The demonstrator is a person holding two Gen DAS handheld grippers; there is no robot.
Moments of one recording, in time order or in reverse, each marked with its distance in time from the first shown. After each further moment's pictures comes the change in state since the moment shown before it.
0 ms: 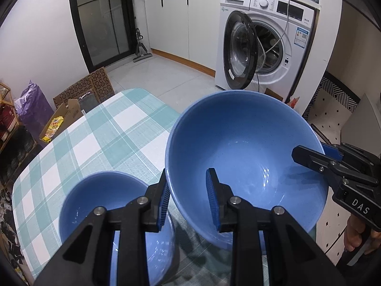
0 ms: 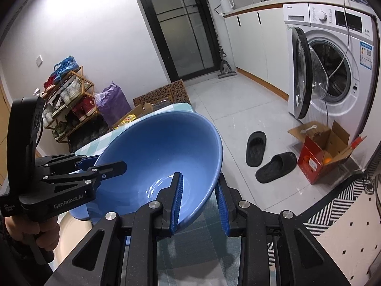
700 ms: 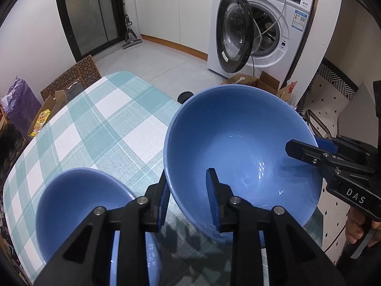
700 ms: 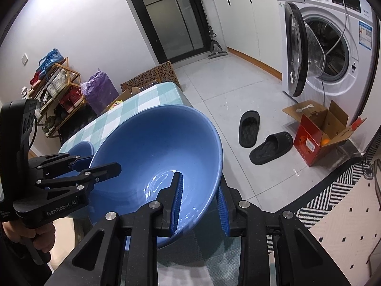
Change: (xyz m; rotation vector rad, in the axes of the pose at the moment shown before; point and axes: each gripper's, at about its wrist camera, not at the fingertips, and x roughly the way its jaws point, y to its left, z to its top) left arm 0.045 -0.009 -0.002 0.027 0.095 -0.043; right arm 0.044 -0.029 -0.007 0.044 0.118 -0.038
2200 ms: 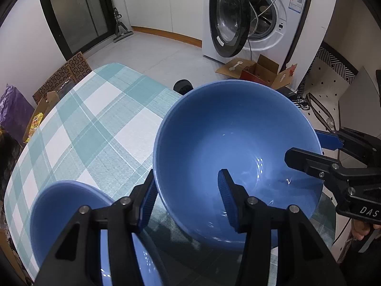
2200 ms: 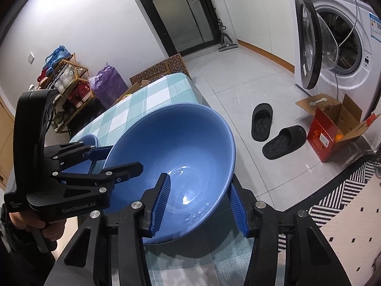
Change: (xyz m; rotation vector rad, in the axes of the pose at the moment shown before) left arm 0.034 -0.004 0.007 0.067 0.084 -0.013; right arm 0.025 0.001 -0.001 0.003 0.049 0.076
